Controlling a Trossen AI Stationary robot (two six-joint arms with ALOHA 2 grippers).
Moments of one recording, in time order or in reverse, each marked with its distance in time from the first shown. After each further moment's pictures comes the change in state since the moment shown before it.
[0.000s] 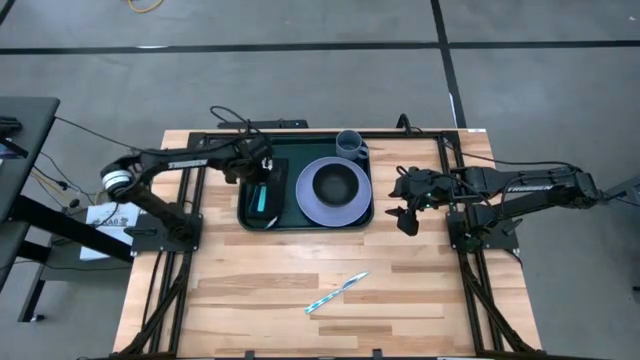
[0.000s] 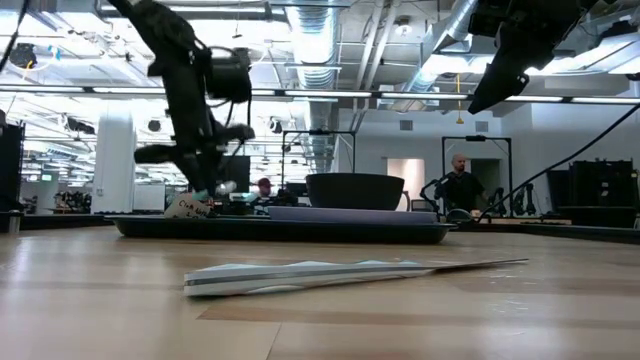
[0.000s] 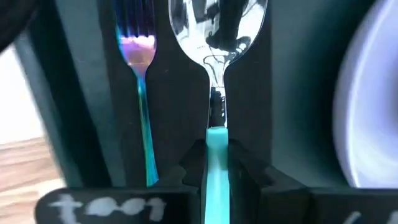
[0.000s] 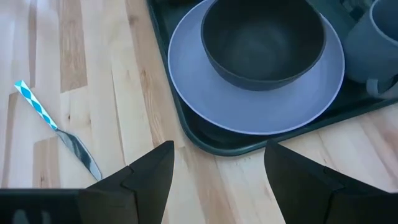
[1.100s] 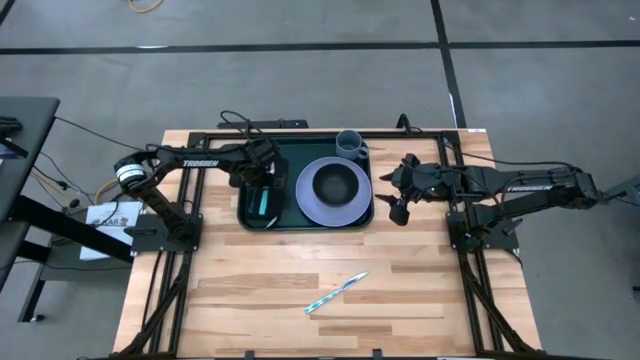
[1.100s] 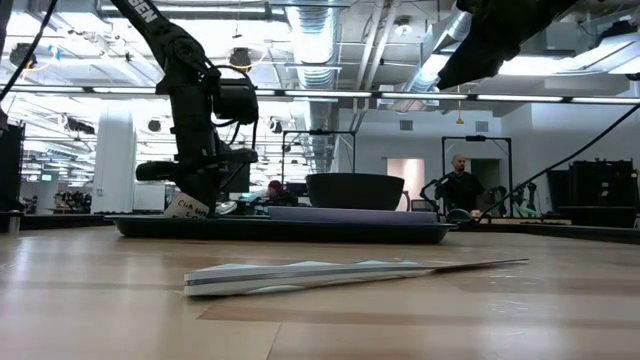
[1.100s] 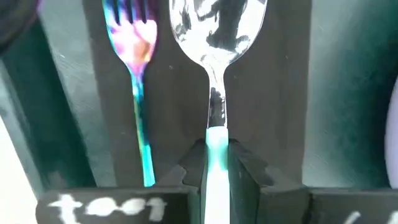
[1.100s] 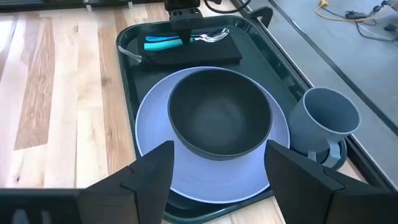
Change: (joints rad) left arm -0.014 0.113 -0.014 0.058 -0.029 -0.014; right arm -0.013 0.002 0.000 0.217 0.159 -0.149
